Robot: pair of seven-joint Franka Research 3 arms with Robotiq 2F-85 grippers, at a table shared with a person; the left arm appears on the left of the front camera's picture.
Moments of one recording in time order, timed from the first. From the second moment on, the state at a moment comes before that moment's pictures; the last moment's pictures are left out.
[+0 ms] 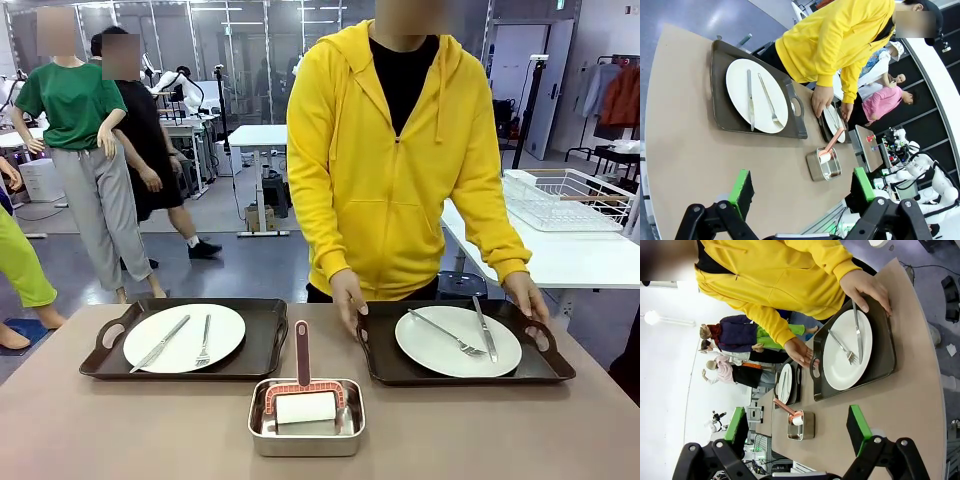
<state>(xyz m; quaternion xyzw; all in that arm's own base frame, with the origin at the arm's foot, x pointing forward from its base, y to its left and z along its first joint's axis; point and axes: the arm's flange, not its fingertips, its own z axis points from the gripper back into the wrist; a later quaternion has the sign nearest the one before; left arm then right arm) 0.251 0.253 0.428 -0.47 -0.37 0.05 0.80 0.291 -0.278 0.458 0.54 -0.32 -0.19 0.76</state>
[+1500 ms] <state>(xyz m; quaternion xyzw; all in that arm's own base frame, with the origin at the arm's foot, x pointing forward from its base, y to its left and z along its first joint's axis) 0.251 0.253 0.428 -0.47 -0.37 0.05 0.80 0.295 -0.272 0.460 0.53 -0.32 -0.17 0.76</state>
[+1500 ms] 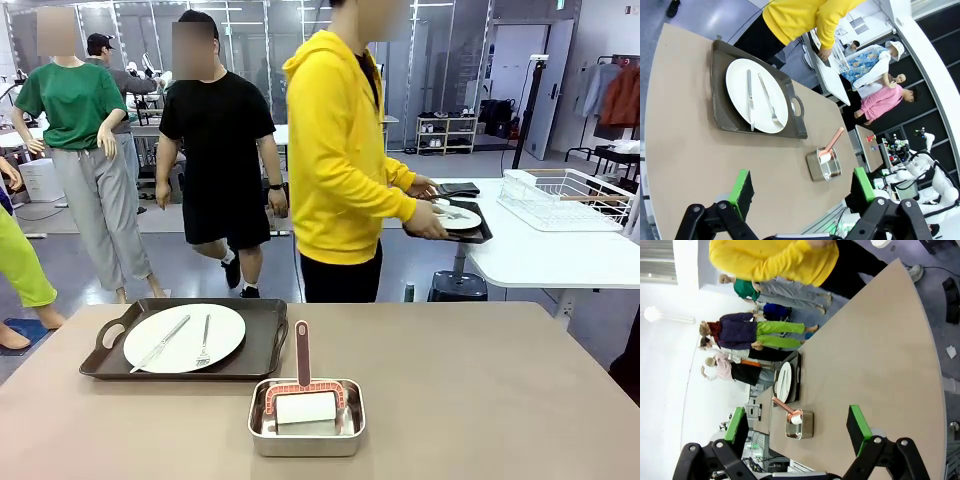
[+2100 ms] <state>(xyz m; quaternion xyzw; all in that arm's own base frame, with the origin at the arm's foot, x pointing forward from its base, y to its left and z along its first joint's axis) 0.251 0.254 0.428 -0.47 -0.37 0.05 0.80 0.444 -0.009 0.561 0.36 -0.28 0.16 0.88</state>
